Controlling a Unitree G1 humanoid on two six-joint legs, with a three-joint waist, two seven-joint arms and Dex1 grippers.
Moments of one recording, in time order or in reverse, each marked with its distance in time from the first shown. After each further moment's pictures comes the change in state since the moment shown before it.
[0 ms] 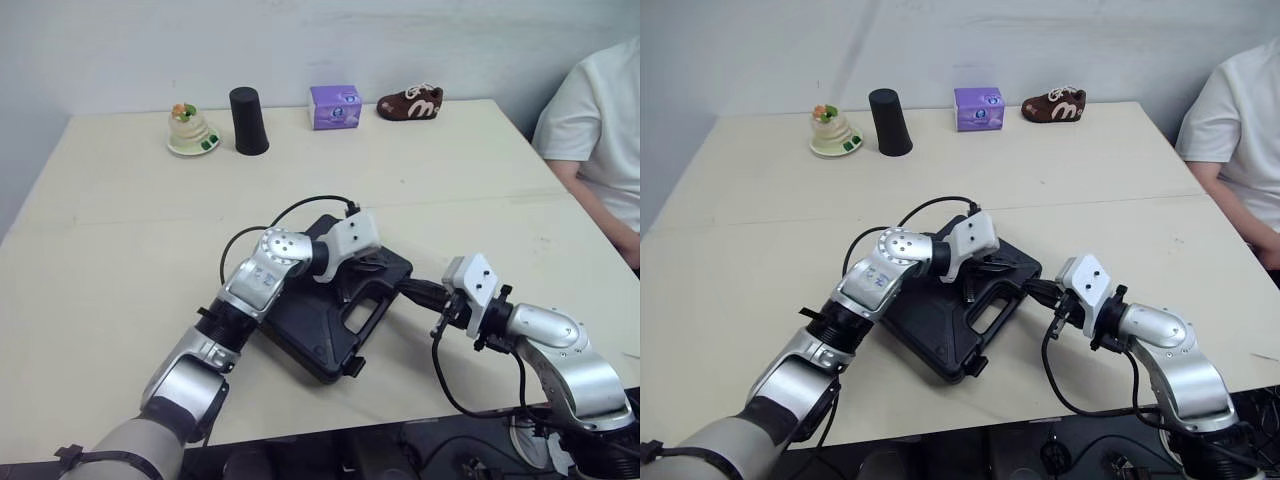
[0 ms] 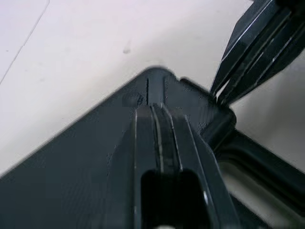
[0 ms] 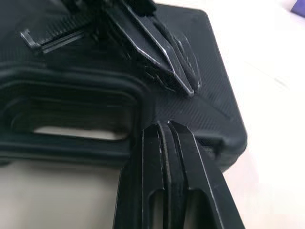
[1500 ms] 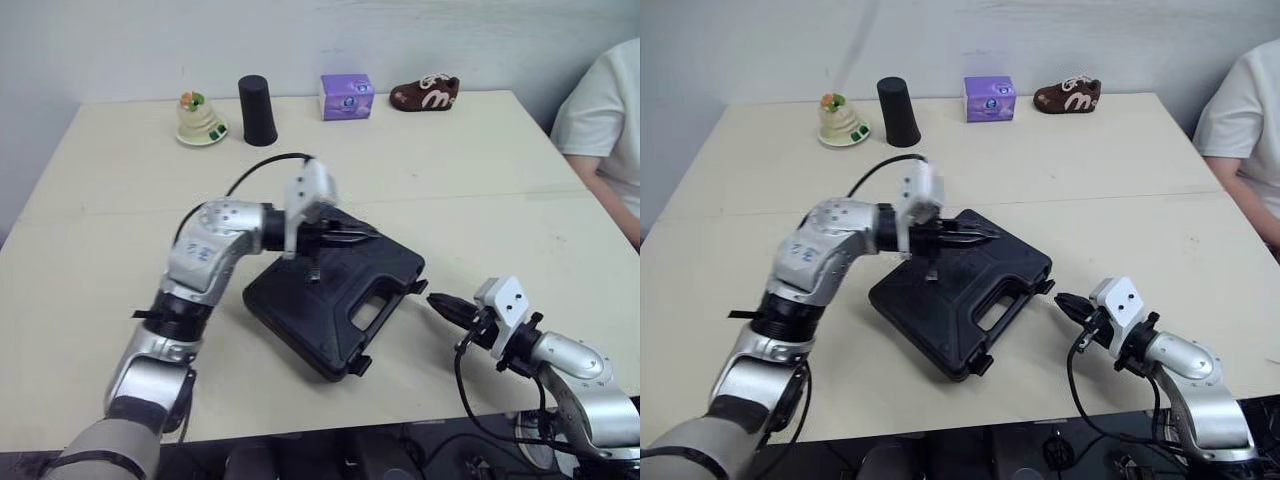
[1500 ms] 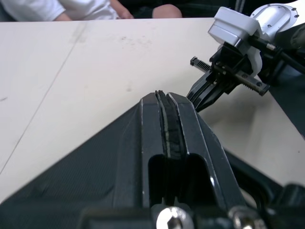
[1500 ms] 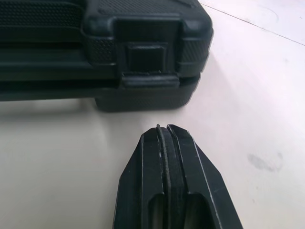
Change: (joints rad) left arm -0.091 0.079 0.063 -0.167 -0.221 0.216 -0.073; right arm 0.155 0.055 -0.106 0.092 -0.012 -0.108 -0.071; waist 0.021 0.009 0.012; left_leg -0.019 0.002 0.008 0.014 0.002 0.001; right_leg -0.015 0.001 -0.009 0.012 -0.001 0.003
